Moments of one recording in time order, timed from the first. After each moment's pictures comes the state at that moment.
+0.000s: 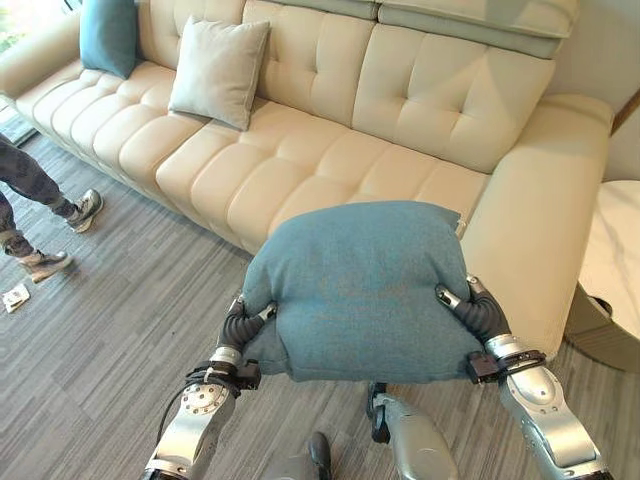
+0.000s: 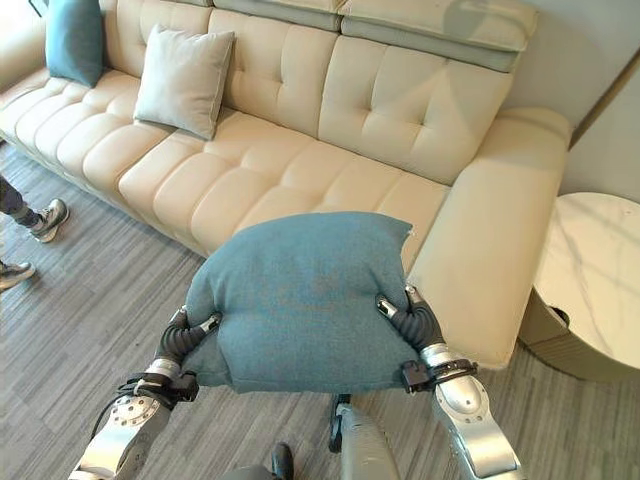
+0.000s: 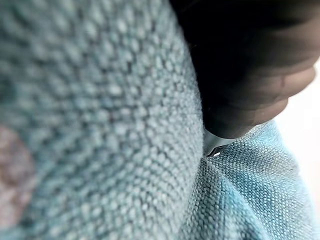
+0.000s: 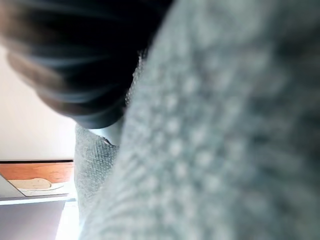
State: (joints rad) left arm 0.13 0.38 -0.20 0.05 -0.36 -0.08 0.09; right arm 0.12 -0.47 0.12 -0.16 0.26 -0.08 0.02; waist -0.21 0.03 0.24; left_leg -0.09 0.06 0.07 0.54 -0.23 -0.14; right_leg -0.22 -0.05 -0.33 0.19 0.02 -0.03
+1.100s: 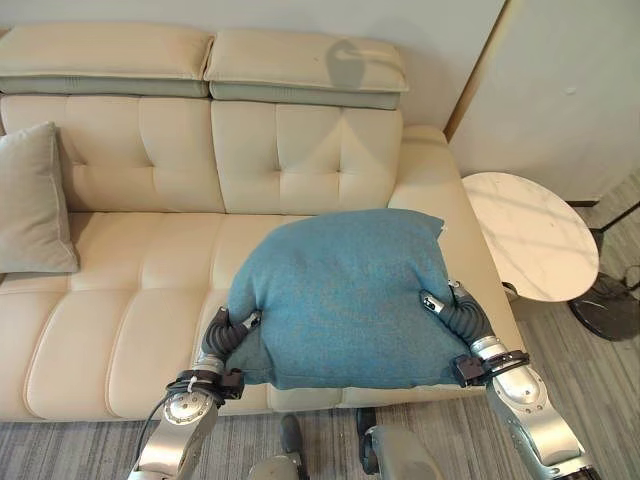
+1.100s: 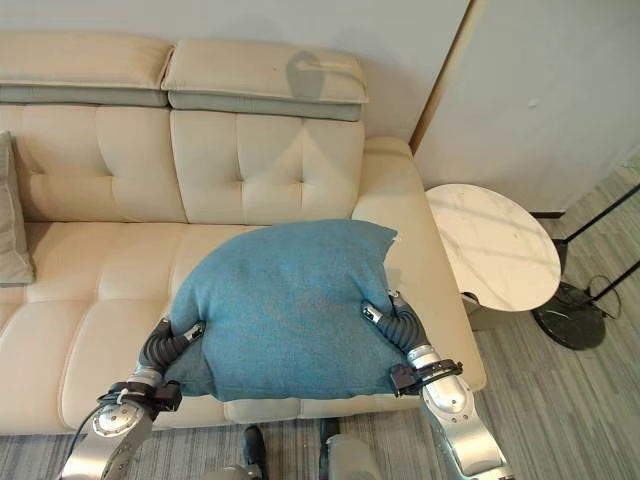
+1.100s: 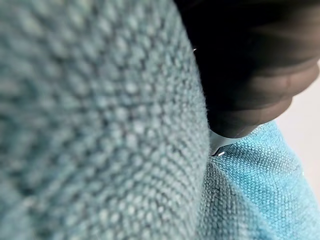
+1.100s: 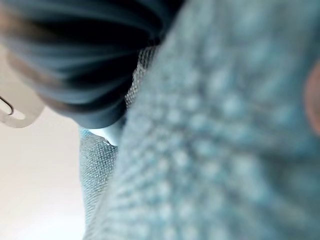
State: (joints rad) left arm 0.17 0.39 -0.12 0.06 -0.33 -0.07 0.09; right arm 0.09 -0.43 0.18 -0.11 0.22 -0.08 0.04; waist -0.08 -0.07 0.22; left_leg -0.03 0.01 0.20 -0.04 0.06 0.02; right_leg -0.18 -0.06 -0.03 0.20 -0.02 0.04
